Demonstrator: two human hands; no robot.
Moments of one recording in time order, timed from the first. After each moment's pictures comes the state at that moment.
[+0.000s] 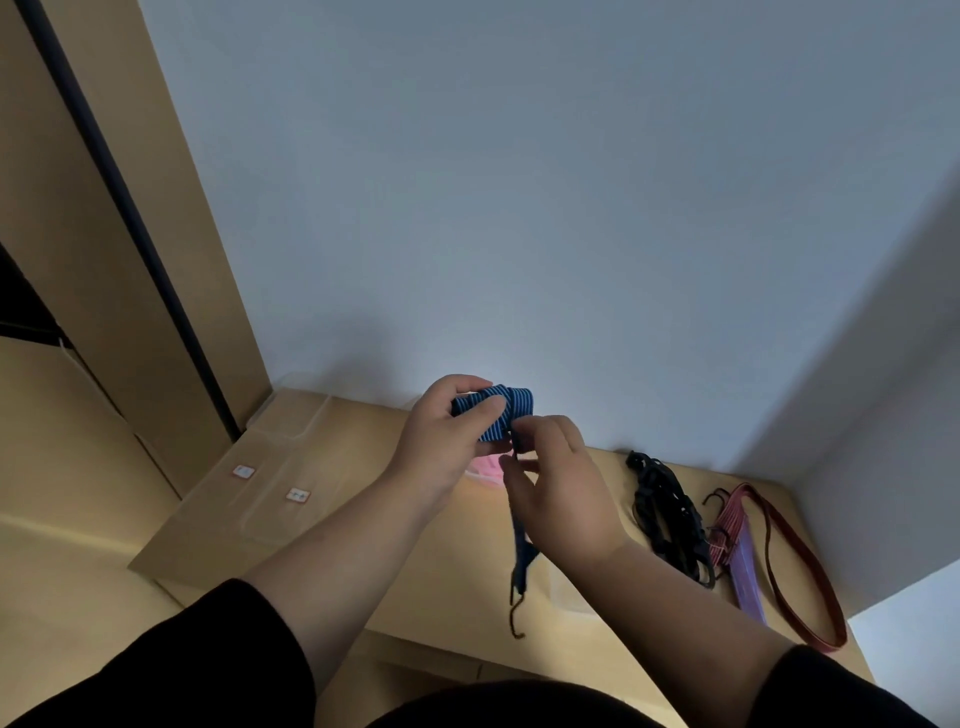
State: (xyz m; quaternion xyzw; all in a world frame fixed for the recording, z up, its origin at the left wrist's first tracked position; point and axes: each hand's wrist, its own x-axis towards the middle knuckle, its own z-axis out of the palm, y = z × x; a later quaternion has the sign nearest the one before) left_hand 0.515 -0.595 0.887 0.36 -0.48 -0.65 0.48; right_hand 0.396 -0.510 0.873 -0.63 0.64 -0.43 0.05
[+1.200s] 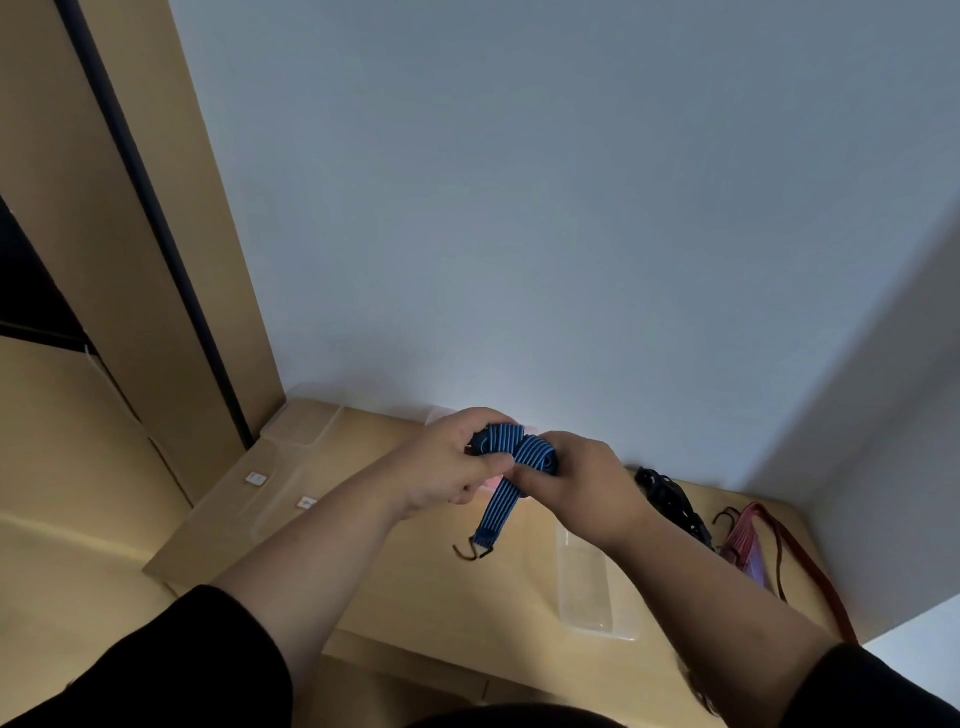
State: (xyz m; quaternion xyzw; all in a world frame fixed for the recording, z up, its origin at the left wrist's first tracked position) left_hand 0.550 -0.609 0.892 0.29 -0.68 -0.63 0.24; right_hand 0.372 -0.521 0.902 -0.63 0.66 -0.34 0.24
